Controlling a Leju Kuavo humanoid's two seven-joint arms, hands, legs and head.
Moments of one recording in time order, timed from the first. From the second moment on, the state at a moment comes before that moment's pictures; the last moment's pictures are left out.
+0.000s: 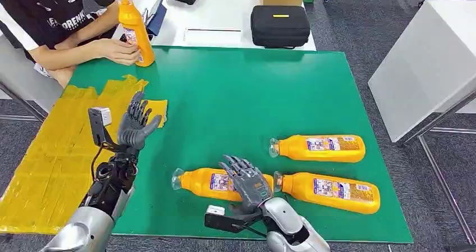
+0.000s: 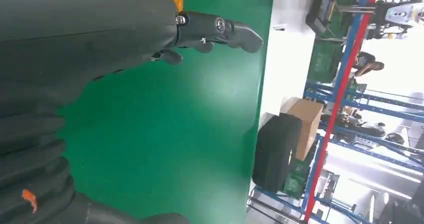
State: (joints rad) left arm -0.55 -0.15 0.12 -0.52 0.08 -0.28 -0.58; right arm -0.15 0.00 0.52 -1.06 1.14 -0.06 -0.08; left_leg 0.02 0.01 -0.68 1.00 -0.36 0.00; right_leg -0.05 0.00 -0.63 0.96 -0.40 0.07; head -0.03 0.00
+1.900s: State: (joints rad) left arm -0.48 -0.16 0.11 -0.62 0.20 -0.34 -0.55; right arm -0.23 0.15 0.26 -1.03 0.64 -0.39 -0.49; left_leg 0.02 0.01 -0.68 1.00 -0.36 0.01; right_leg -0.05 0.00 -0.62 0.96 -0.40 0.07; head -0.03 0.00
